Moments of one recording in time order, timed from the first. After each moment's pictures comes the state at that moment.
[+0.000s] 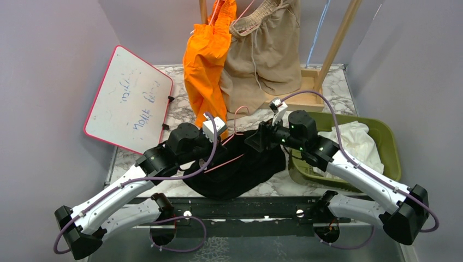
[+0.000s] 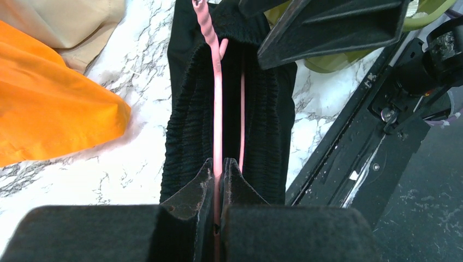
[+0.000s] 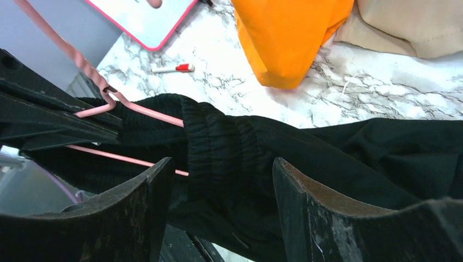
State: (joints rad) left arm -0.85 0.84 0.85 -0.46 0.13 -0.11; right arm 0.73 1.03 0.81 -0.12 -0.24 0.37
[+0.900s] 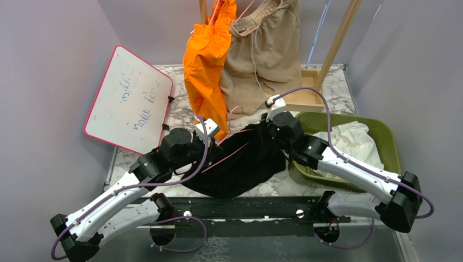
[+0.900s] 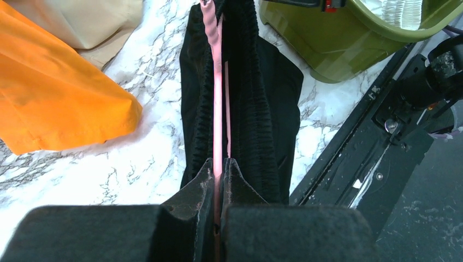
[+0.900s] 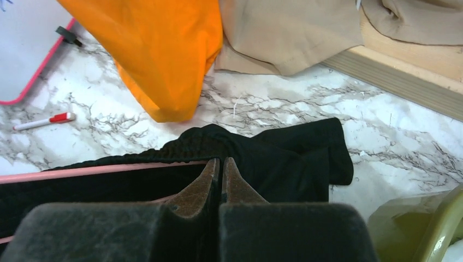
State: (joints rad) left arm -0.85 0.76 0.81 -0.44 0.09 -0.13; right arm 0.86 1.14 0.89 -0.16 0.34 0.26
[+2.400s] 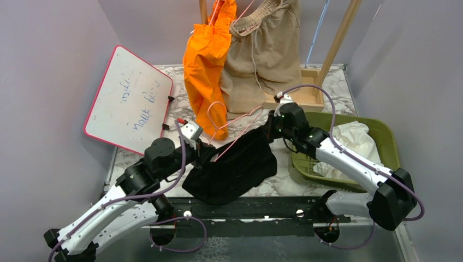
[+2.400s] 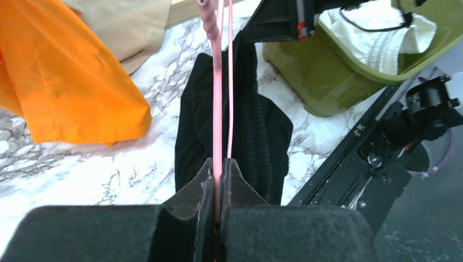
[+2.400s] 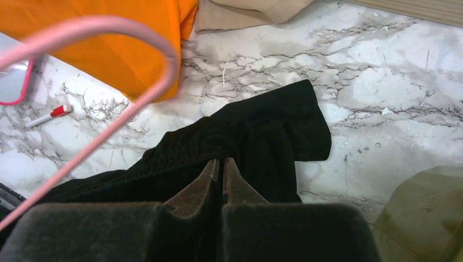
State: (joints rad) left arm -0.85 0.54 0.74 -0.43 0.00 -0.22; right arm 0.64 1.23 0.88 -0.22 0.08 0.40
